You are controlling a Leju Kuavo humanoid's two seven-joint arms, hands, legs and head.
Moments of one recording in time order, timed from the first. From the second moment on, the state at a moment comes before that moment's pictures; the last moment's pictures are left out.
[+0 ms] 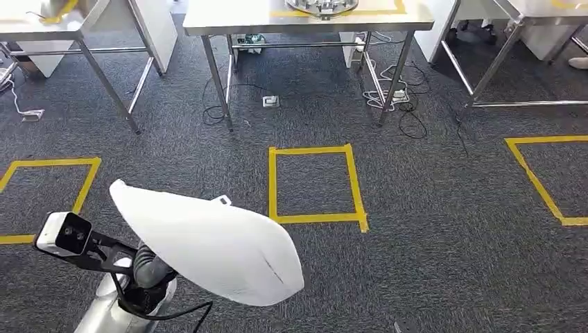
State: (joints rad) left arm -0.13 0.05 -0.54 -1.69 0.69 -0.75 -0.42; right arm -0.06 -0.07 0.23 -0.22 -0.19 0.01 0.23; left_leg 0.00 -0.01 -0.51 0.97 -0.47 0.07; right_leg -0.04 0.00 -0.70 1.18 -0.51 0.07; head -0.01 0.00
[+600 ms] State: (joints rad) left arm -0.11 0.09 -0.54 -1.68 0.69 -0.74 -0.47; right arm -0.06 -0.06 0.22 -0.22 -0.17 0.02 0.23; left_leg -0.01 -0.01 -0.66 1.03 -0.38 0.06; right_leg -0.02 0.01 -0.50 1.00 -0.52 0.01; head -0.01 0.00
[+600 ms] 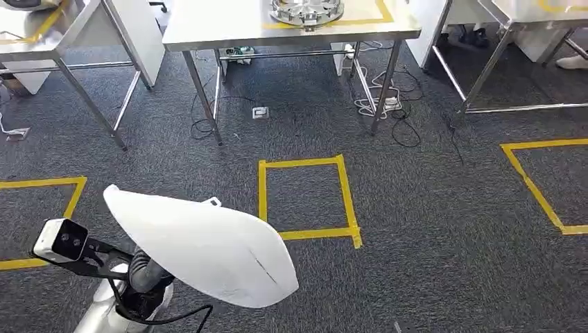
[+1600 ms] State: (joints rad) left arm -0.11 0.11 -0.57 -1.68 0.68 -0.72 -0.50; right arm -0.06 -0.06 0.20 -0.23 -0.16 0.02 0.23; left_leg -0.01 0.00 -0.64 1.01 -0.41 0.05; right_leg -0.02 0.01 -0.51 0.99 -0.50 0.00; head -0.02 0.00
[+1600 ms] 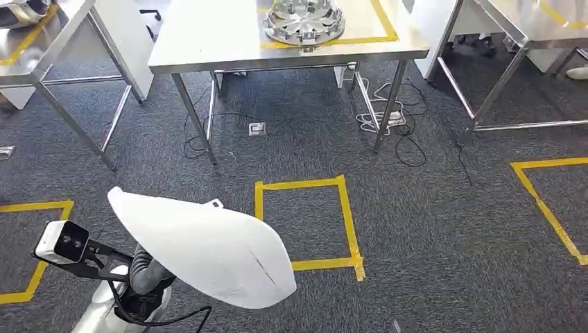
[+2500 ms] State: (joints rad) left arm -0.12 0.12 -0.58 -1.68 0.68 -0.71 -0.51; right arm -0.06 -0.06 0.18 -0.23 -0.14 0.02 0.23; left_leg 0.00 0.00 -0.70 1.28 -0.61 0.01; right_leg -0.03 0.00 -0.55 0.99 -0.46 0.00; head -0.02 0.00
